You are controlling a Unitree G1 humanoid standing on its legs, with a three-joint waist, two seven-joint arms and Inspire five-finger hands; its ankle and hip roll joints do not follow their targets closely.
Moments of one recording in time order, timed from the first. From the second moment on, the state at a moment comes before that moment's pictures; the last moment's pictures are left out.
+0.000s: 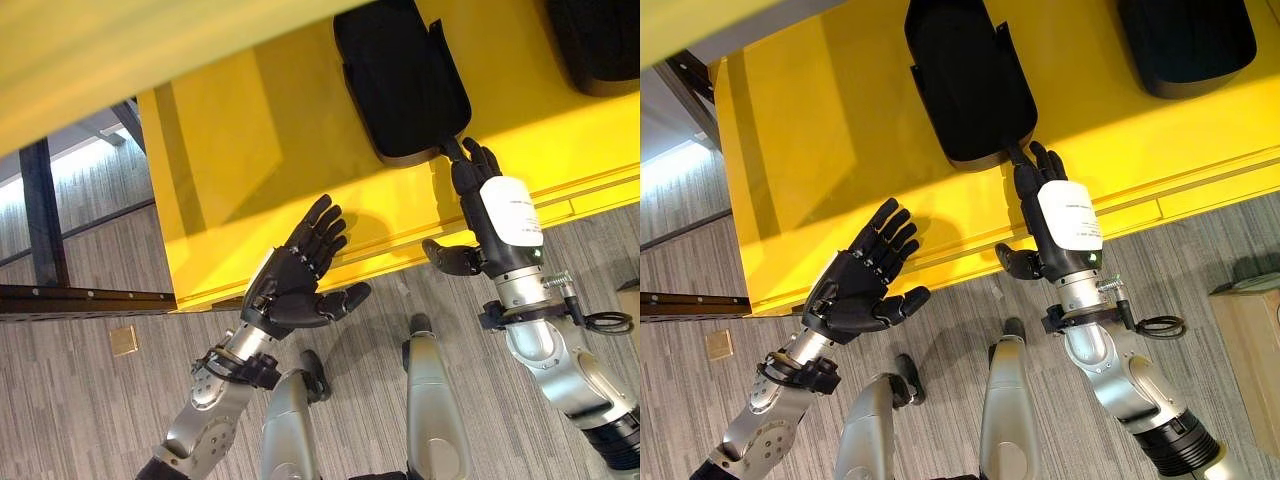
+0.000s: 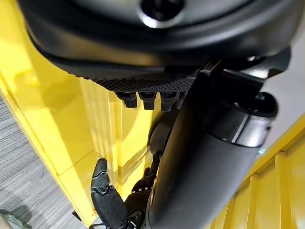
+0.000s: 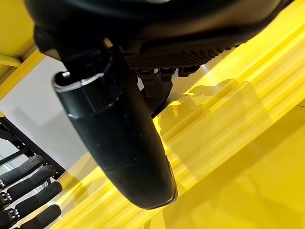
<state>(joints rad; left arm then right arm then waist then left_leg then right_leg) 0.01 0.53 -0.36 -0.22 -0.84 -0.33 -0.18 -0.22 -0.79 0.30 -0.30 -0.41 0.09 -0.37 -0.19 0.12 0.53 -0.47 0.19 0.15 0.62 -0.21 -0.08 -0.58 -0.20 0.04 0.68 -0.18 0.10</state>
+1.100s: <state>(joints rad) -0.01 0.53 -0.37 -0.21 -0.84 -0.32 -0.18 -0.27 -0.79 0.34 -0.30 -0.42 0.12 -0.33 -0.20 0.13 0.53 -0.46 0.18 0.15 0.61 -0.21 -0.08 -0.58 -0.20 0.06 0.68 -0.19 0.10</state>
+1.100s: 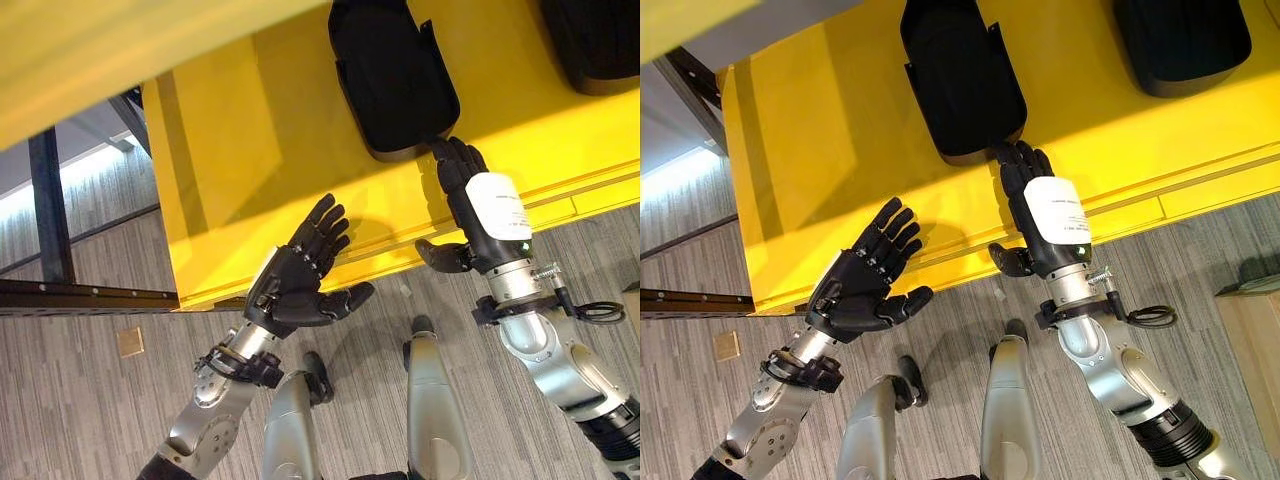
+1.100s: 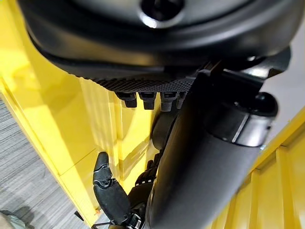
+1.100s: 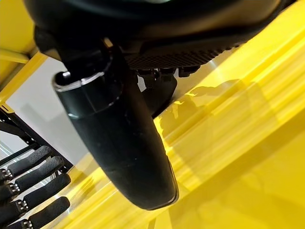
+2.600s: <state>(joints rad) 0.14 0.48 -0.27 -0.01 -0.86 -0.46 -0.38 0.60 -0.31 -0.17 0.12 0.36 -0.33 -0.56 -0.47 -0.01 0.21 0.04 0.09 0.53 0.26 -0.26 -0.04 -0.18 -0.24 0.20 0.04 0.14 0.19</state>
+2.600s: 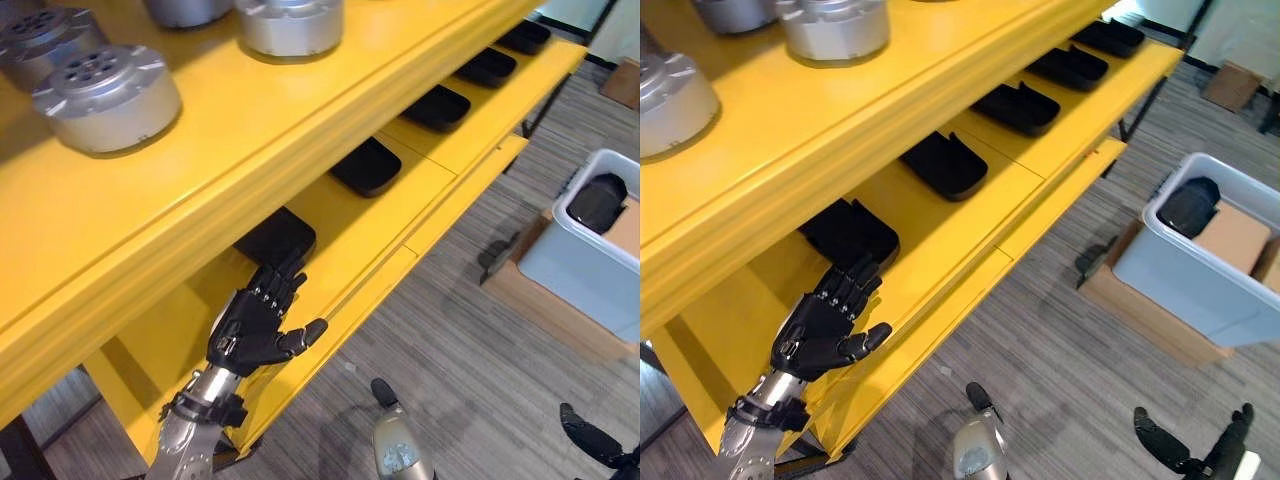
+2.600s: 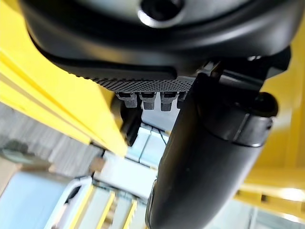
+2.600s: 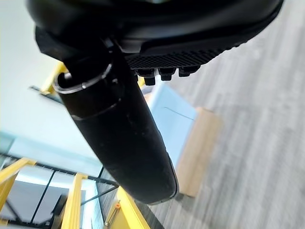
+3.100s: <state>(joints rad) 0.31 0.42 -0.29 0.02 -0.83 -0.39 -0.21 0.43 -0.29 -0.23 0.14 0.47 -0.19 -0.55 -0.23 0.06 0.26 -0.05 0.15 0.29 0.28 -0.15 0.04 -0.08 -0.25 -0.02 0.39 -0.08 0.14</state>
